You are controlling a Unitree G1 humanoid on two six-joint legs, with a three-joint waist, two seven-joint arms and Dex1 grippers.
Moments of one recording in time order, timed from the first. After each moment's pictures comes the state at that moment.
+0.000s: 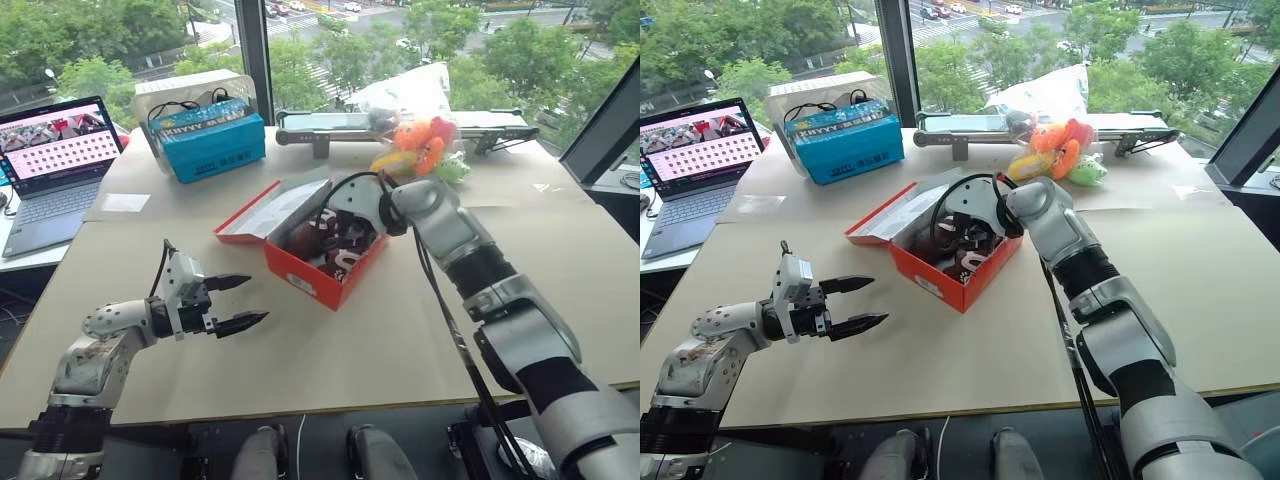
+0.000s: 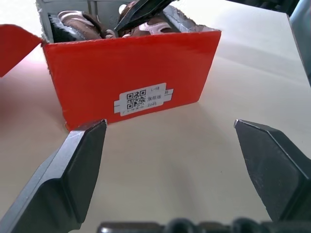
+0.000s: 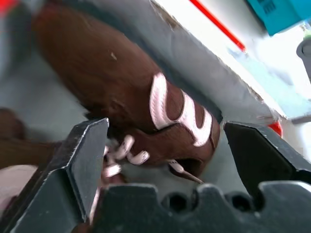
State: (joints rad) left arm -0.21 0.68 0.11 -0.07 -0.51 0.33 -1.11; right arm -1.17 -0.37 0.44 0.75 -0.22 0.06 0.87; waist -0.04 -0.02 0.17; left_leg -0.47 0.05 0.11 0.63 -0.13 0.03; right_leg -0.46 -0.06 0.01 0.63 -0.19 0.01
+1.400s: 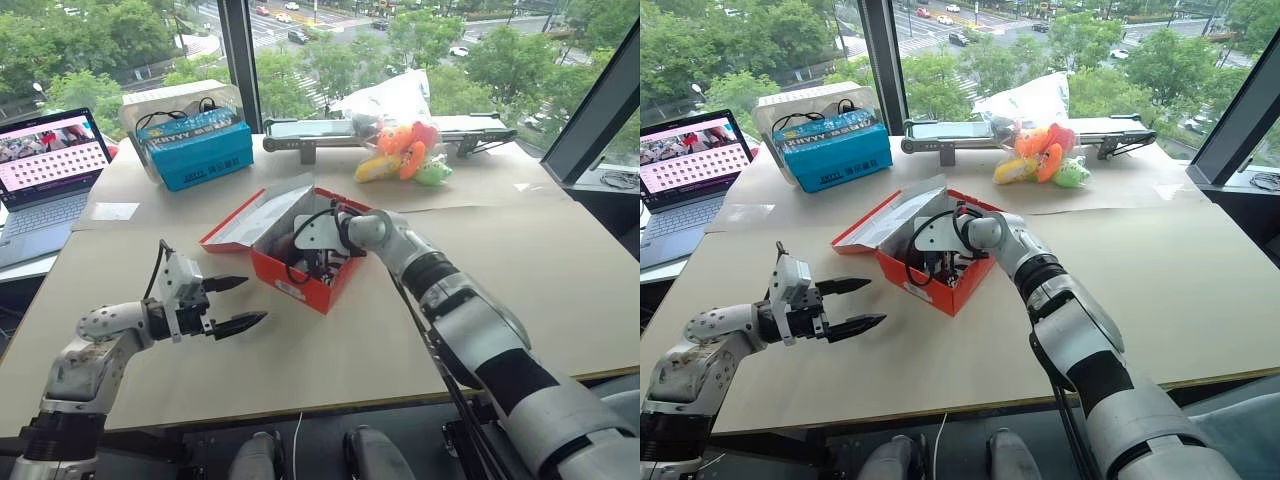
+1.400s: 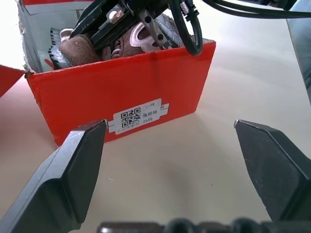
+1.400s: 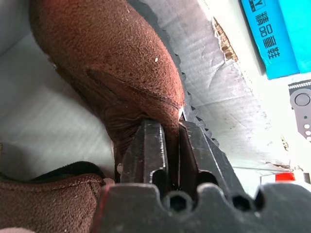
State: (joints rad) left arm -0.18 0.70 0.13 -0.14 -0.52 0.38 -1.07; right arm -1.25 -0.15 0.46 1.15 -0.43 -0.34 0.68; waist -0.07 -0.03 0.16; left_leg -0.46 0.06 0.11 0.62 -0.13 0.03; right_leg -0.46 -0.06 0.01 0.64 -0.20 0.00
